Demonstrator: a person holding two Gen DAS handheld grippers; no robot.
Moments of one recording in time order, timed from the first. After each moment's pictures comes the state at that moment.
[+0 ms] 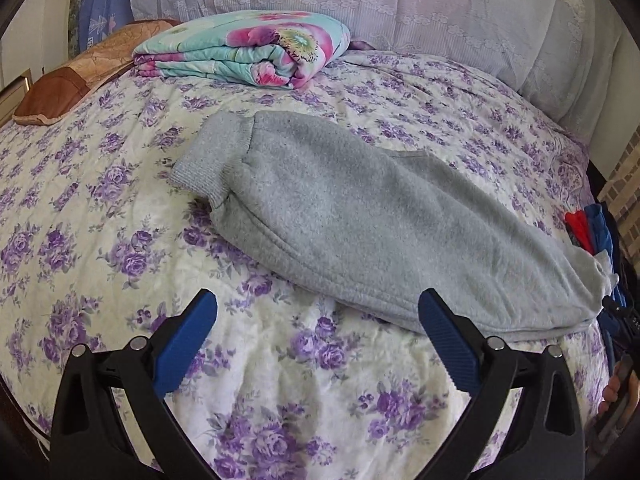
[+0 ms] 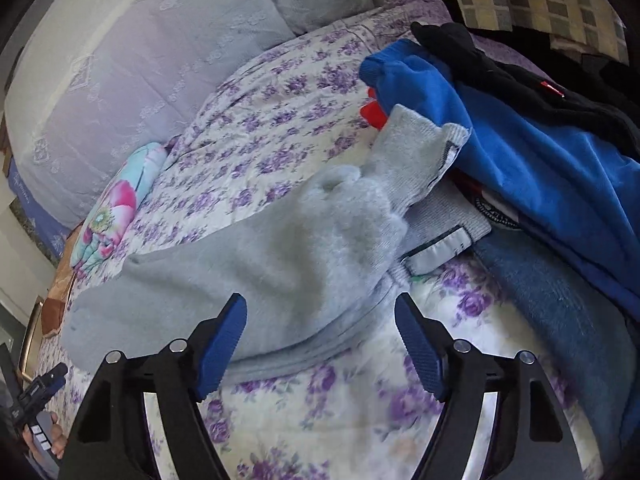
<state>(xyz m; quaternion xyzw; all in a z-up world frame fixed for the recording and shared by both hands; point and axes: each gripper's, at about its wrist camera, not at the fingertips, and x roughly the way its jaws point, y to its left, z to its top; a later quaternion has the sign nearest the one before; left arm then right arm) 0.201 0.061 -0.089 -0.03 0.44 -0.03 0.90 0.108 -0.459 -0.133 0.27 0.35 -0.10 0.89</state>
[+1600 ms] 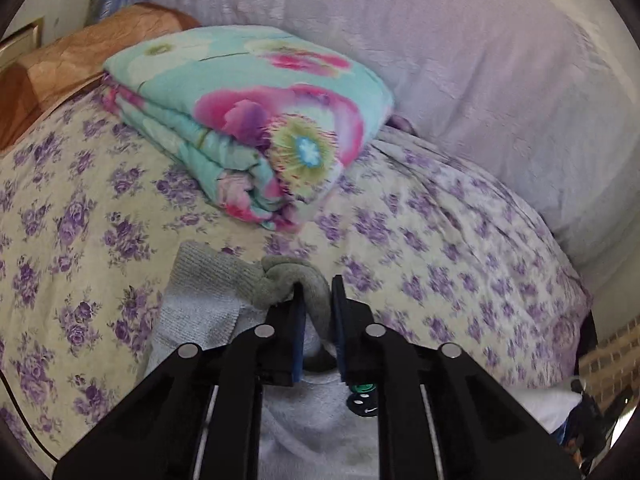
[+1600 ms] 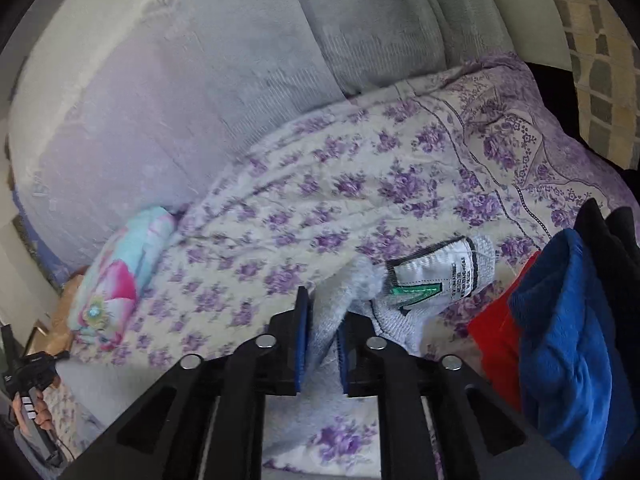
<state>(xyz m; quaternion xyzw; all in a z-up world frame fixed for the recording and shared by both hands) 0.462 0.075 -0.032 -0.22 0.41 0.01 0.88 0.349 -0.515 -0.051 0.23 0.32 -0.08 0.92</state>
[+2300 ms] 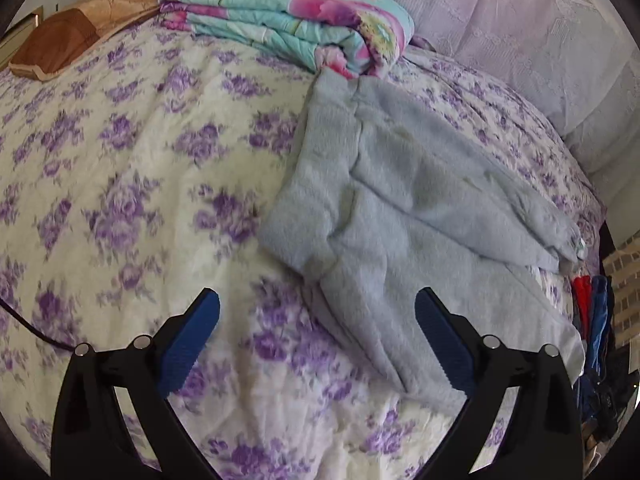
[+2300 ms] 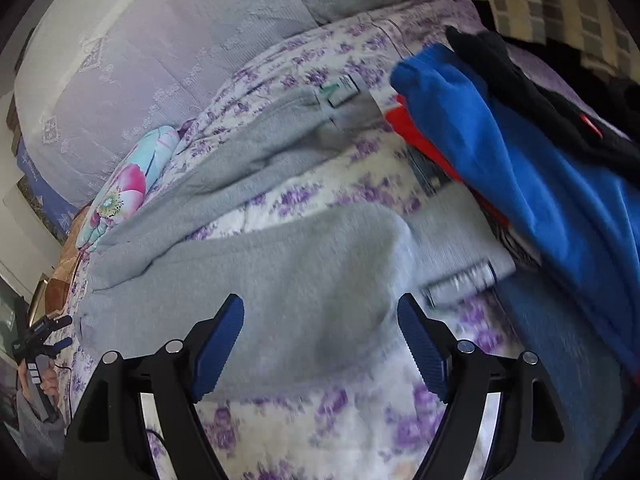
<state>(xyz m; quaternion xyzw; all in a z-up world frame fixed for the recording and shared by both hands) 0.289 0.132 -0.101 -0.15 0.50 -0.03 0.85 0.120 -0.474 -0.125 0.26 0.38 -0.06 0.89</state>
